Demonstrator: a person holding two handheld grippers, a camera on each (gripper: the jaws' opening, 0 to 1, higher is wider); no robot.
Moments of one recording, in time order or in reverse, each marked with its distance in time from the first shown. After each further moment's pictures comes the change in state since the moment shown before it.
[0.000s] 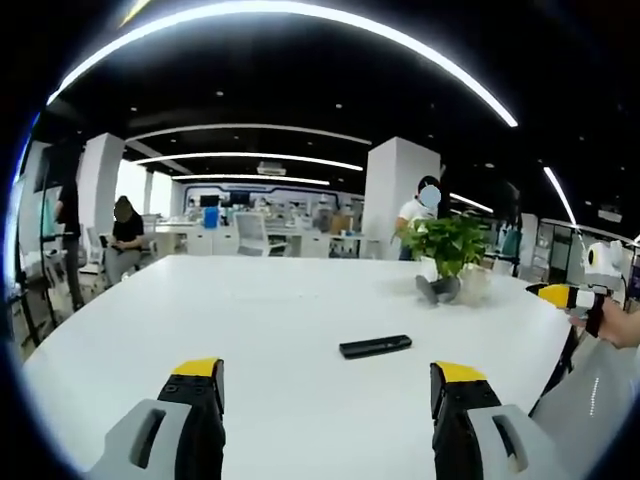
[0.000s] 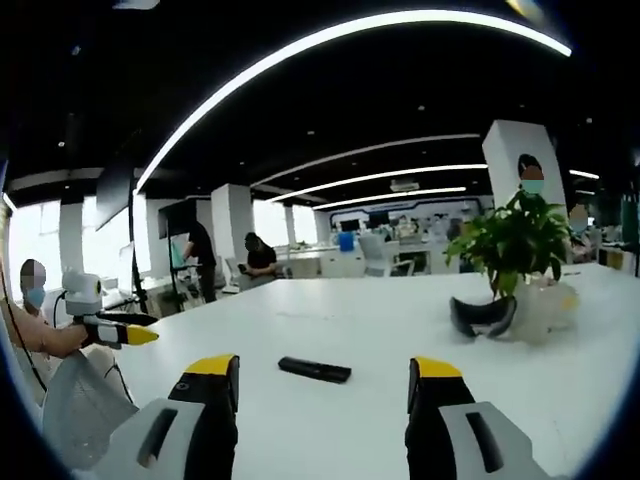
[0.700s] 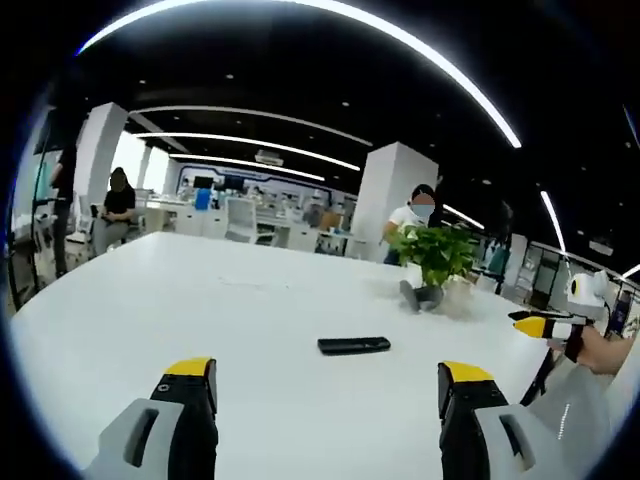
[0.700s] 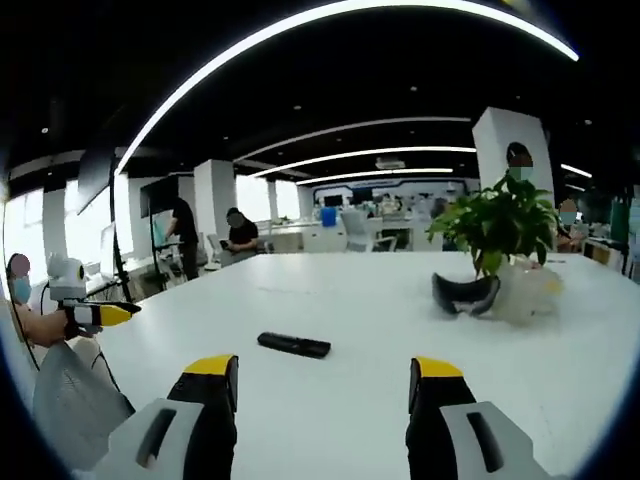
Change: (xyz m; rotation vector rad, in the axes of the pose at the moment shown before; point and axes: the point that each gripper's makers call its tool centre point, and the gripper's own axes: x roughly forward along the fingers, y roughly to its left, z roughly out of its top) left arm 0.003 -0.013 -0.010 -0.175 0.068 -0.121; right arm -0.002 -0.023 -0.021 0.048 0.111 -0.117
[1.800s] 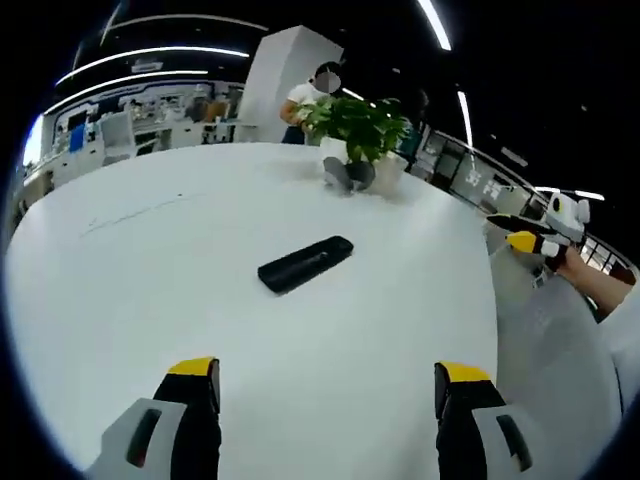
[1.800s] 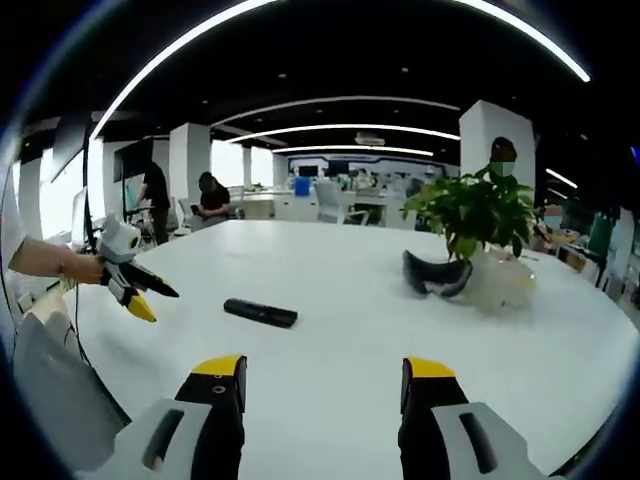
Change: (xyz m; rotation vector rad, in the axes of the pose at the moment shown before) left arm 0.126 0.016 -0.064 0.254 0.554 -0.475; right arm 0.003 -0.011 -0.019 -0.111 0.138 -0.117
